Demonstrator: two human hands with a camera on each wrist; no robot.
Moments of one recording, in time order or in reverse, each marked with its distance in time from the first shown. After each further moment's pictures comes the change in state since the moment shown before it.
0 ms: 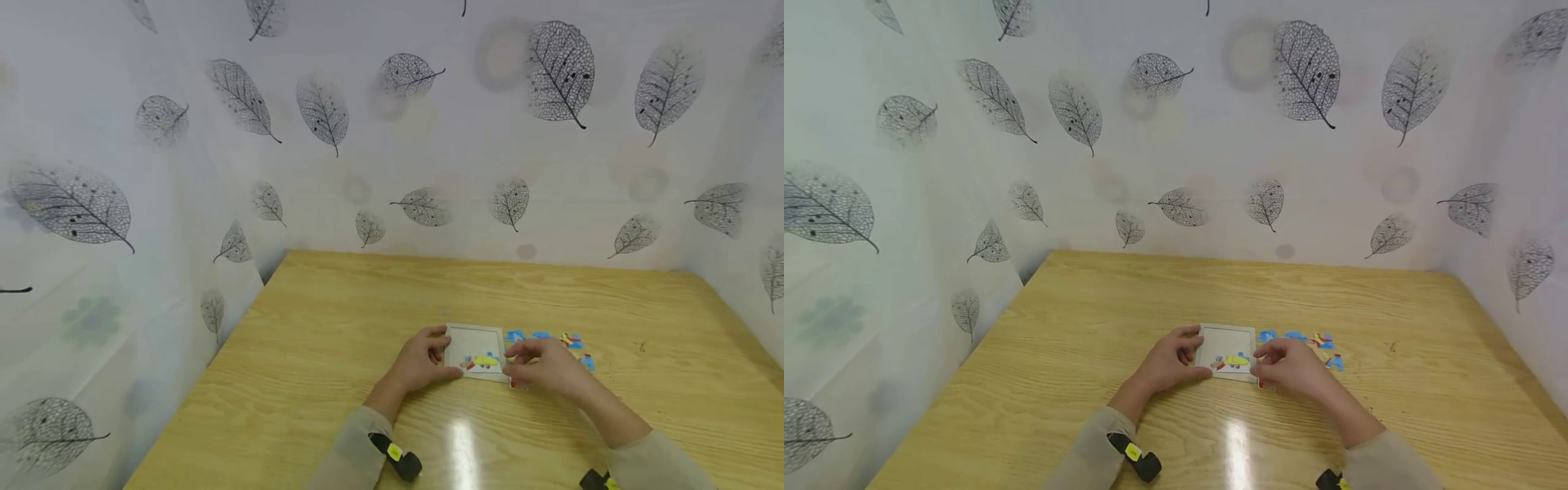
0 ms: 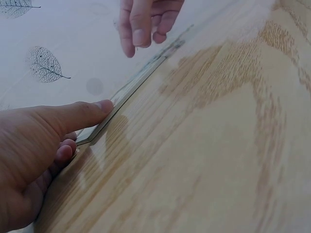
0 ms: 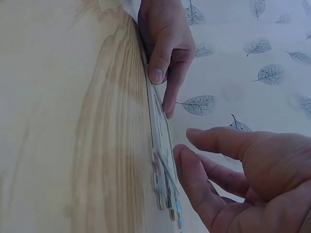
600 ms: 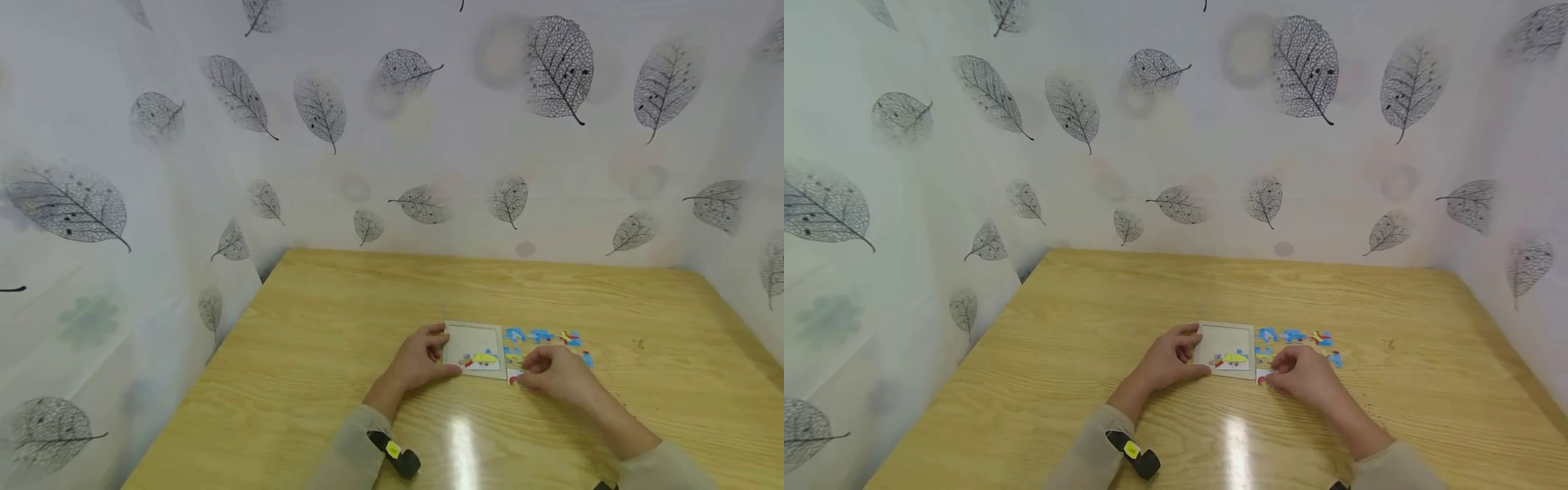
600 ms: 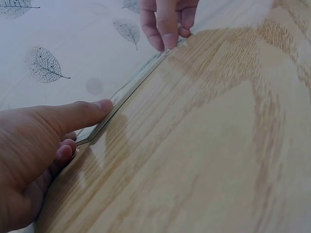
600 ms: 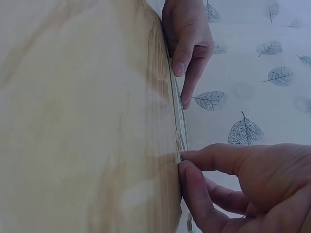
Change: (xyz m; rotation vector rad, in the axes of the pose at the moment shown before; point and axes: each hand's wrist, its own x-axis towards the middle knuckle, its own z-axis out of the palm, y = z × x) left_hand 0.002 -0.002 0.001 -0.010 0.004 -0.009; right_hand -0.012 0.012 -0.001 -0.099 0.093 0.079
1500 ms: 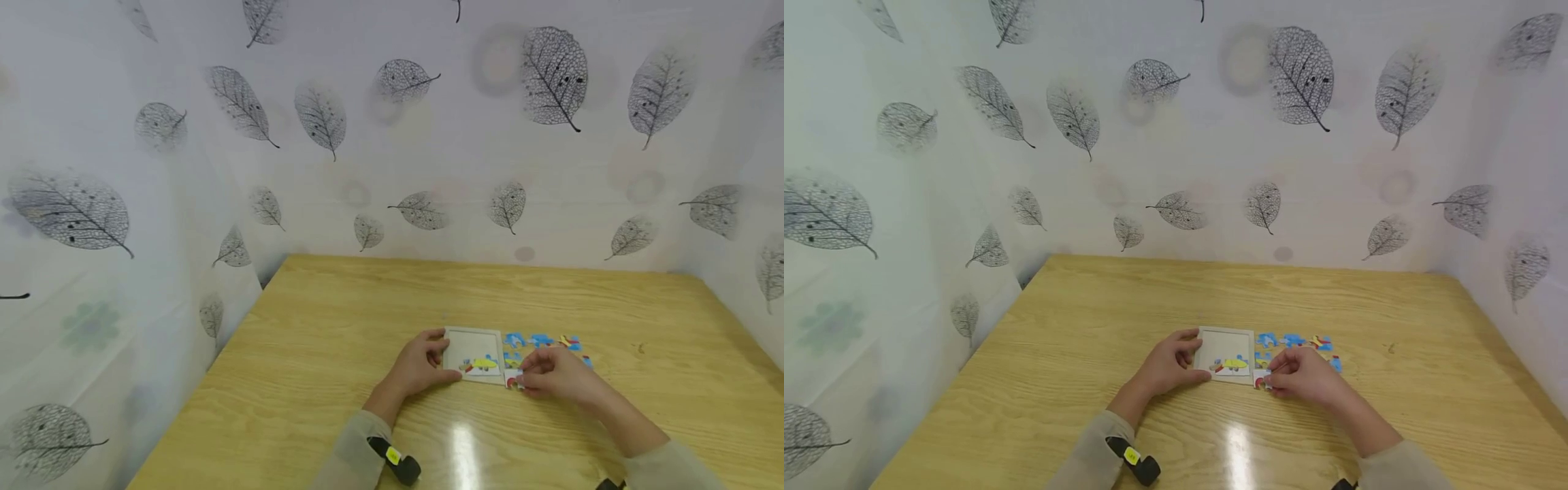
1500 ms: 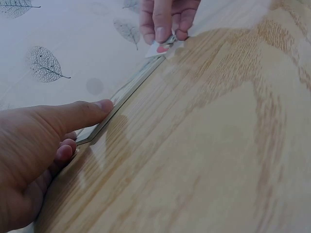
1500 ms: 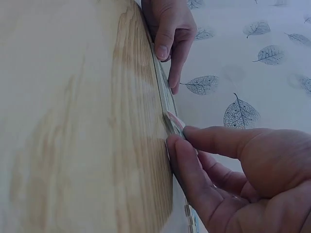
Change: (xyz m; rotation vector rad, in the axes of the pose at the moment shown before) left_hand -0.003 0.004 0.000 -0.018 0.002 -0.017; right_hand 0.008 0.014 -0.012 0.333 -0.239 -0.033
